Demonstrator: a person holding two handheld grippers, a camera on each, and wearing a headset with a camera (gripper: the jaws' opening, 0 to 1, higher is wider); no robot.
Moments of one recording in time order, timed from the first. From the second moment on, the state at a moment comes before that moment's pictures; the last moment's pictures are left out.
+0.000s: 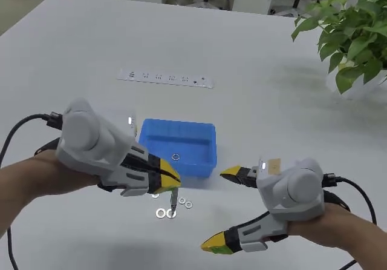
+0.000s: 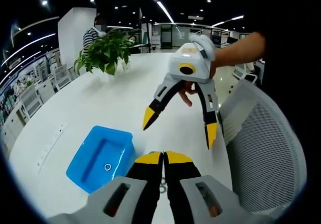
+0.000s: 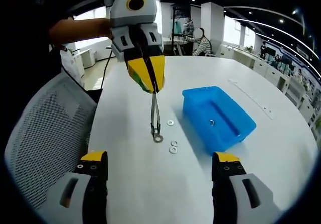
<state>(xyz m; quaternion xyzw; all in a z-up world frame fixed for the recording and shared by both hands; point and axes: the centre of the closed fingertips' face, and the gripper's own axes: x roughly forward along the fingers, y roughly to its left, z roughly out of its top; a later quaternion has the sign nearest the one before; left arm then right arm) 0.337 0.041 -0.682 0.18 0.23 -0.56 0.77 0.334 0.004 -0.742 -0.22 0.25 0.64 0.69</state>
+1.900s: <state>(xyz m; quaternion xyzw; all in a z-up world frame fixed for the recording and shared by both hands) 0.331 0.041 -0.692 0.20 0.23 -0.58 0.76 0.328 0.059 -0.754 -0.29 0.20 0.72 0.60</state>
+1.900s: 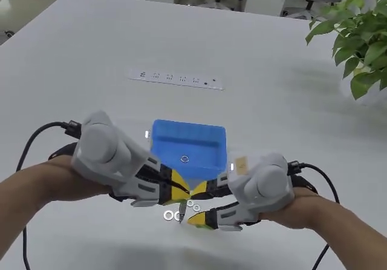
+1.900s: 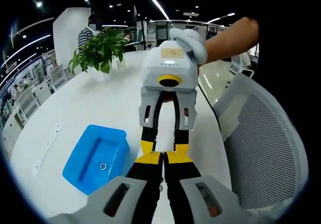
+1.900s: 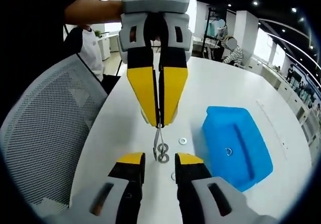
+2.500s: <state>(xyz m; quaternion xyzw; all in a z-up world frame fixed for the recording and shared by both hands) 0.333 0.044 -0.692 0.20 0.24 -0.57 0.76 0.325 0.070 -0.759 -0.31 0.19 0.74 0.57</state>
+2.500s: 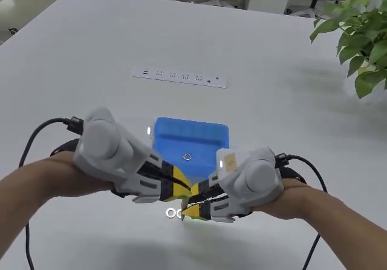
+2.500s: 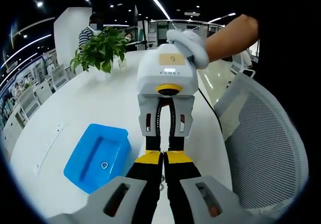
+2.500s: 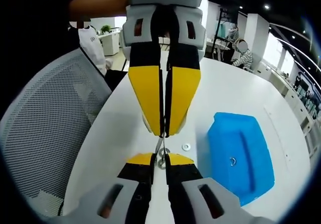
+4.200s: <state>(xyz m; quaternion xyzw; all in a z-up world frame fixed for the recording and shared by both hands) 0.338 0.060 -0.676 0.15 0.21 -0.54 0.80 0.328 0.073 -0.739 -0.30 0.17 0.74 0.58</state>
